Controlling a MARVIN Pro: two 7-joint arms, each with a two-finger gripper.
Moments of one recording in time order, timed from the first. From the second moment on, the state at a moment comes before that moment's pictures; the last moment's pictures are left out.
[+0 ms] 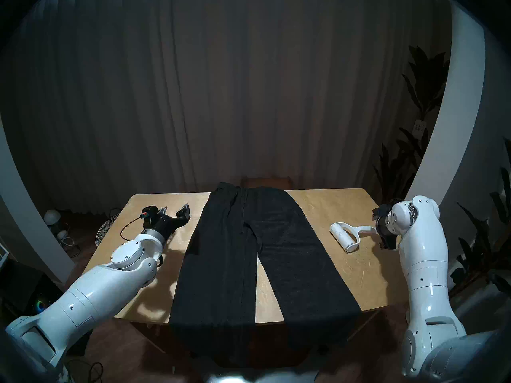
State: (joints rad) left arm 1.37 -0.74 -1.00 -1.50 -1.03 -0.20 0.22; right arm -1.21 -1.25 1.81 -1.45 1.65 0.27 -1.19
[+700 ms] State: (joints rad) left arm 1.30 -0.69 -0.99 -1.47 -0.90 -0.12 0.26; right arm -1.14 -1.12 1.56 -1.51 1.49 0.51 -0.93
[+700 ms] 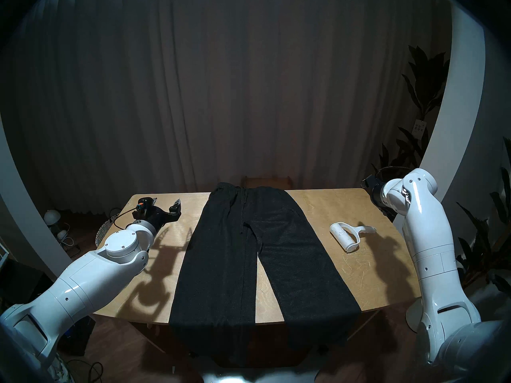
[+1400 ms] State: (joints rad) left arm 1.28 -0.68 -1.00 -1.46 -0.89 -0.07 0.28; right arm -1.07 -1.09 1.40 -1.33 1.36 0.51 -0.59
